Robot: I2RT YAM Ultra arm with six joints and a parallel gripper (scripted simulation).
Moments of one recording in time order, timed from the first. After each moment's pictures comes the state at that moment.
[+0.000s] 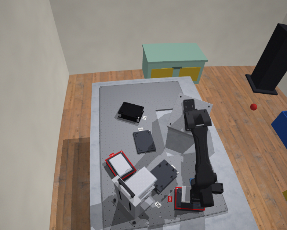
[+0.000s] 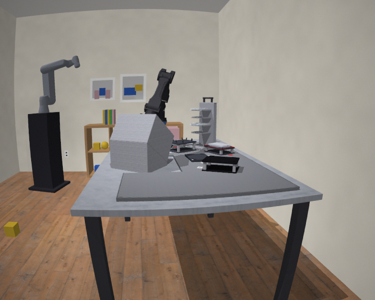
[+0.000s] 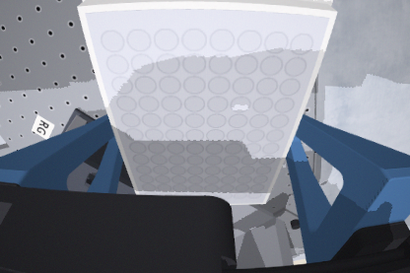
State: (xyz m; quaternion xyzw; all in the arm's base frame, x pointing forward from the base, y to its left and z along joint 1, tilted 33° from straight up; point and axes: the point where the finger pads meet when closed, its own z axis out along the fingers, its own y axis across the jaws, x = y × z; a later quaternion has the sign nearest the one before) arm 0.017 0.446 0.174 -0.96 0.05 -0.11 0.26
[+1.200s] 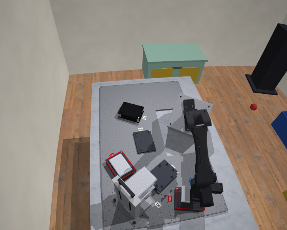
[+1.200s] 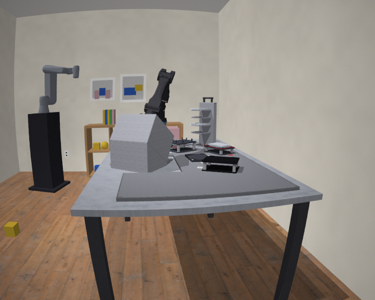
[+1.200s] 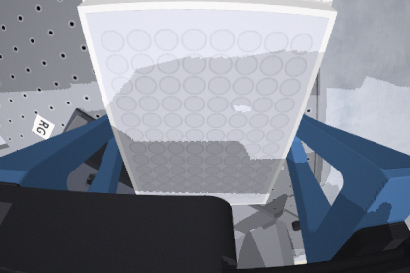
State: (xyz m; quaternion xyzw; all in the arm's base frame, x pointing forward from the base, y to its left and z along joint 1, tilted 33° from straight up) arm 0.018 0.446 0.172 -0.96 0.05 -0.11 0.26
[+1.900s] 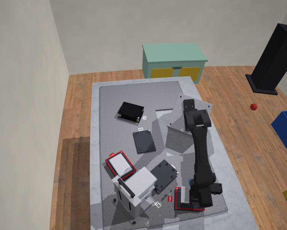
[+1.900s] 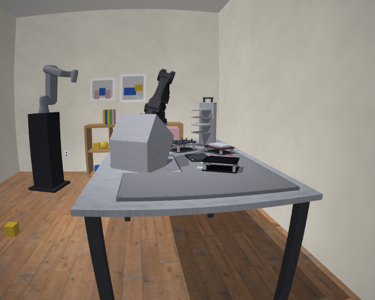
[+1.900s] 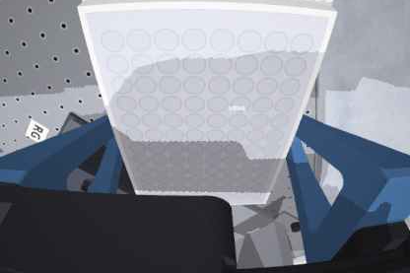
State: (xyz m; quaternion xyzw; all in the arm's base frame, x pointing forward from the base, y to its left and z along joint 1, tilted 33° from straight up) arm 0.020 0.451 0.168 -0.96 0.05 -0.11 0.27
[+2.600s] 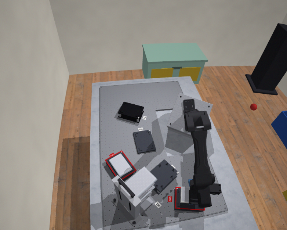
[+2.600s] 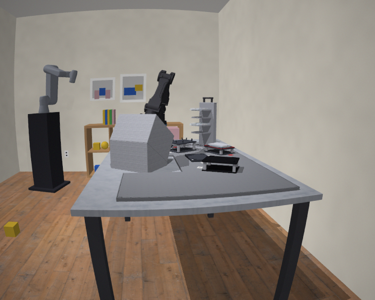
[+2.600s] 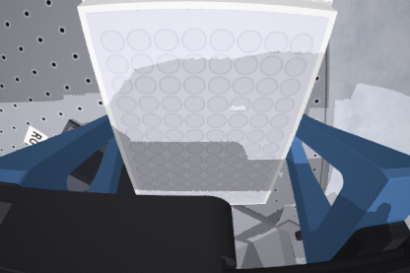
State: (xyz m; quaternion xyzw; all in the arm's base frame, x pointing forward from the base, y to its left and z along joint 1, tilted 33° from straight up) arm 0.022 0.454 0.155 -0.96 0.05 -0.11 0.26
